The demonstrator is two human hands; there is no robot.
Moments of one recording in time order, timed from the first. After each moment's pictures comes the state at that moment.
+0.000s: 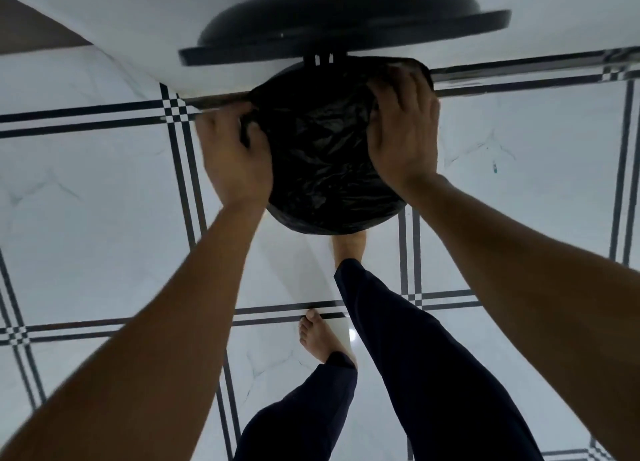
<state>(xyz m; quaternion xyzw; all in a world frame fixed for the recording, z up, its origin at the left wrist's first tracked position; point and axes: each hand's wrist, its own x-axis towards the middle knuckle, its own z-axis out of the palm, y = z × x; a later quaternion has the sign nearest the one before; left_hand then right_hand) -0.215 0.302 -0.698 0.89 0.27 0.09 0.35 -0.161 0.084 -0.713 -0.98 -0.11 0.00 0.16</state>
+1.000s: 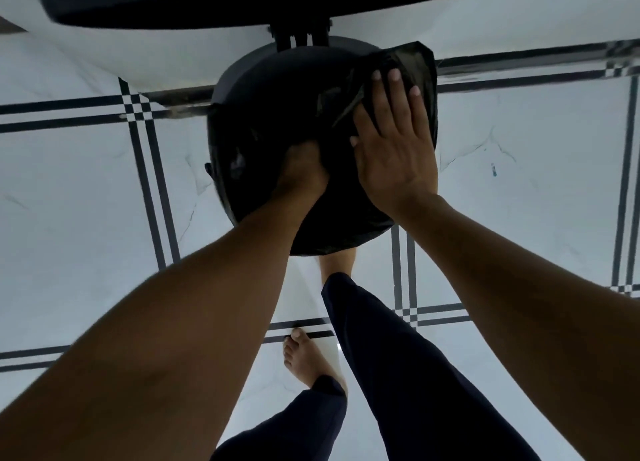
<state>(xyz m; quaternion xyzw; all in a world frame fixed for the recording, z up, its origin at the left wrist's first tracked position) -0.179 0.210 -0.797 0.87 0.18 -0.36 0.27 -0.176 0.065 -0.762 -0.98 -0.20 0.05 -0.01</state>
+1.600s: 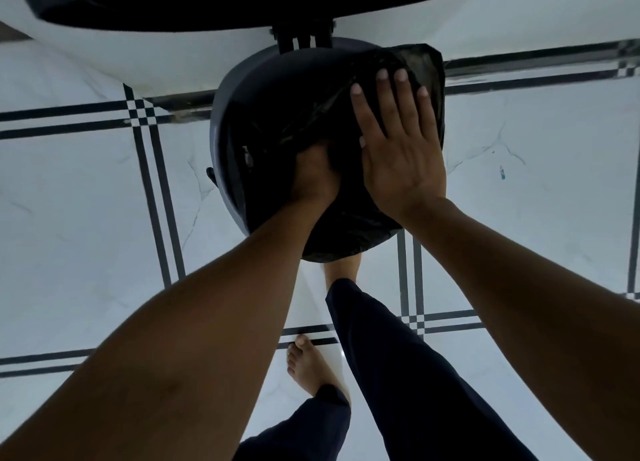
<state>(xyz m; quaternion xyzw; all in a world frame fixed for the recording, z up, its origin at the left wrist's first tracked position) -0.190 0.198 -0.808 0.87 0.21 -0.24 0.38 -0.178 0.064 -0.765 -0.98 -0.20 0.04 0.02</state>
